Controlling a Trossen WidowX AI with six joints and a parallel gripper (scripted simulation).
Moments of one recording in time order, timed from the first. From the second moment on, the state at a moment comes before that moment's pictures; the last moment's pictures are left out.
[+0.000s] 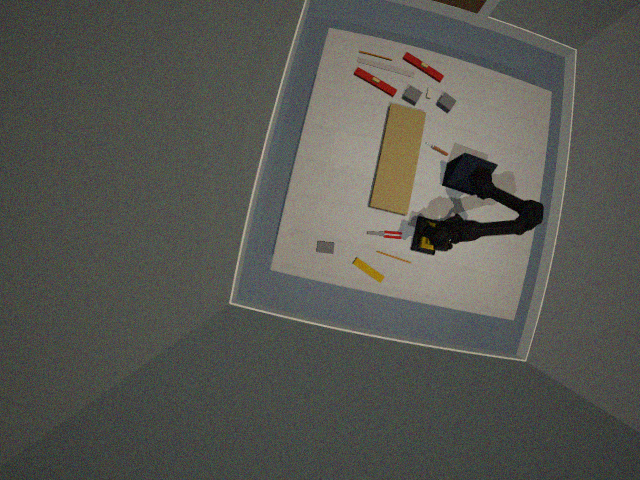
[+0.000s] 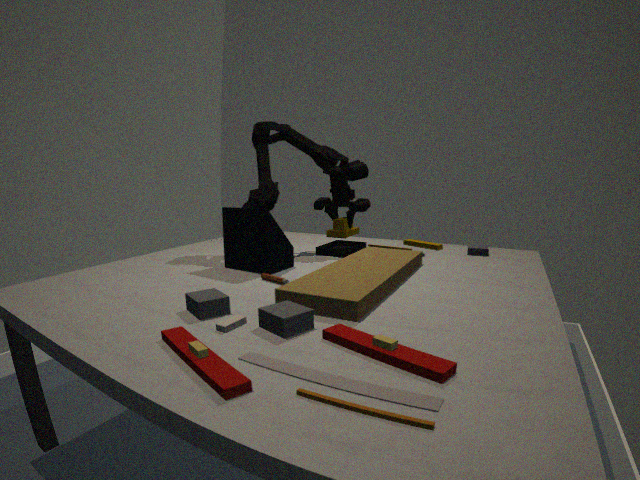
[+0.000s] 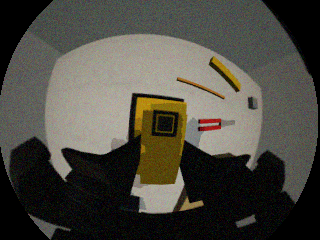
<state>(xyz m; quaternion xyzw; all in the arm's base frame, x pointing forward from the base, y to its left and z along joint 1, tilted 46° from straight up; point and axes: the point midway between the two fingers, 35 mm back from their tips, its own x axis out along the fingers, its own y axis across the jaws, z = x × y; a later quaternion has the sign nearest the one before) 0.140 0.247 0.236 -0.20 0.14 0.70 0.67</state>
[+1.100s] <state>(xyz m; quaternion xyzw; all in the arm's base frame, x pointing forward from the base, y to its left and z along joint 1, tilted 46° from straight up) 0.136 0.282 0.204 -0.19 0.14 0.70 0.67</state>
